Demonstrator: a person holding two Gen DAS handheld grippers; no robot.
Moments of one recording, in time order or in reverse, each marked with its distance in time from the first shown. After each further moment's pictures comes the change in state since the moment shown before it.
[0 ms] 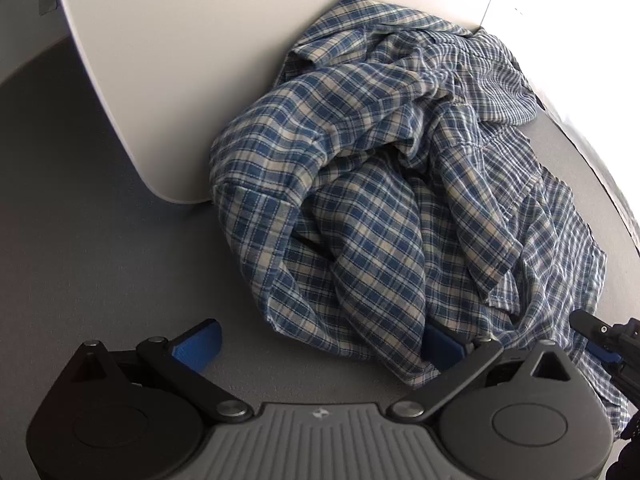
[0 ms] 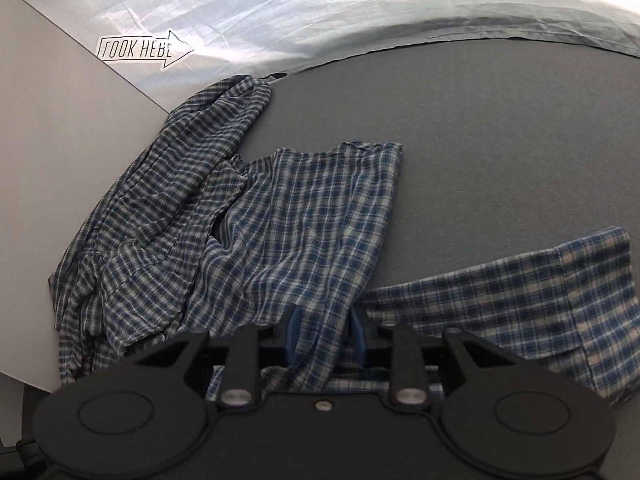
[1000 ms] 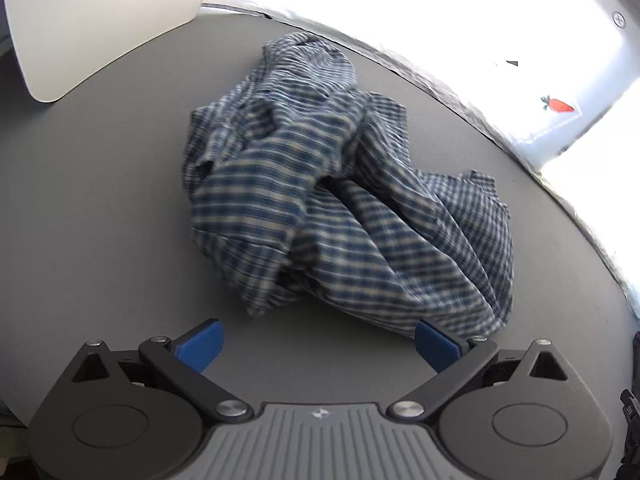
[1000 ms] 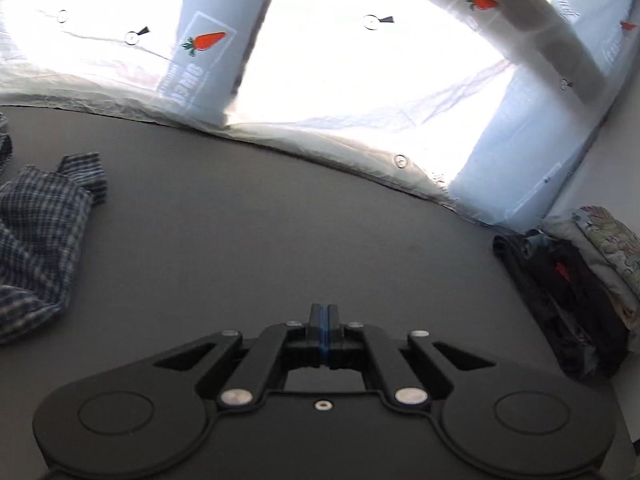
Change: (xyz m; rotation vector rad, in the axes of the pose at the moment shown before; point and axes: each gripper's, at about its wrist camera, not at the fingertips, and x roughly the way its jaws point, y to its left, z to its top) left arm -0.173 -0.185 -0.297 0.344 -0.025 -0.253; right arm -0.399 -0.361 -0.177 0.006 -0.378 -1.000
